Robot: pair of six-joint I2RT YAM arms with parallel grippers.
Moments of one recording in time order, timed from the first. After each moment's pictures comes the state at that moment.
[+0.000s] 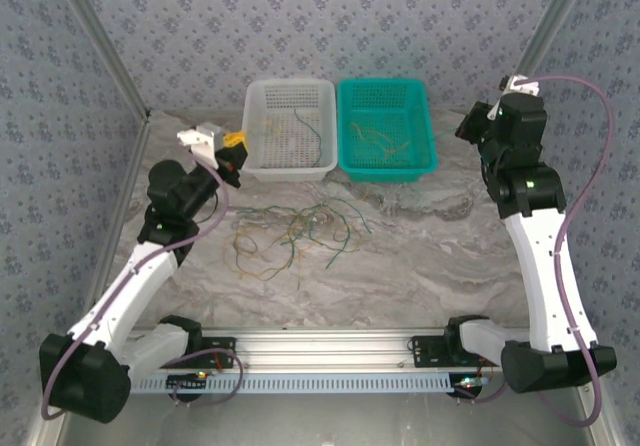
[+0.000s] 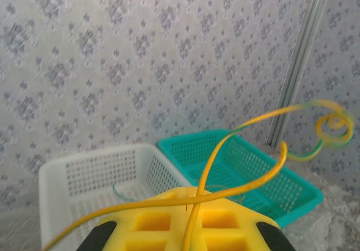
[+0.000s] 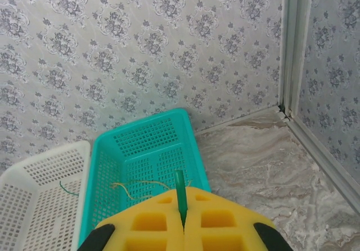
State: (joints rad) left arm -0.31 1.04 0.81 0.34 0.28 -0.16; right arm 0.10 1.13 1.46 -0.60 0.21 0.33
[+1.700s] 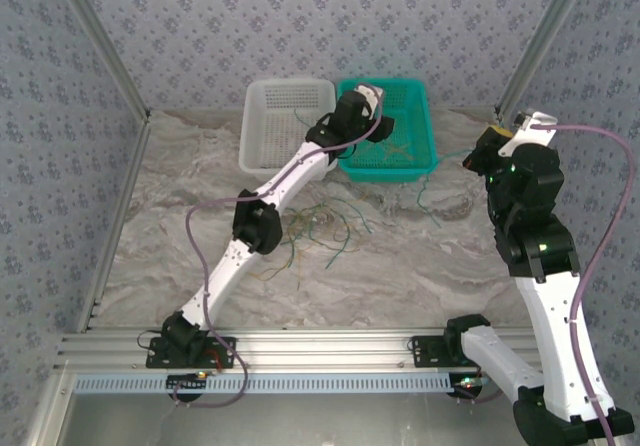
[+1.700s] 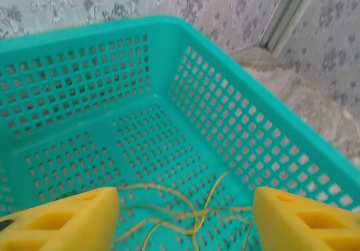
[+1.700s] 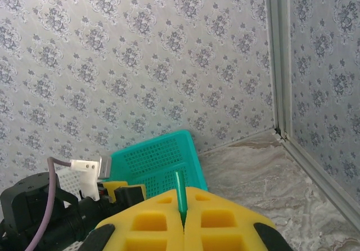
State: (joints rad) left arm -0.68 2.79 2.84 -0.45 0.08 -0.18; right arm 0.19 0.86 1.26 -0.52 0.31 0.32
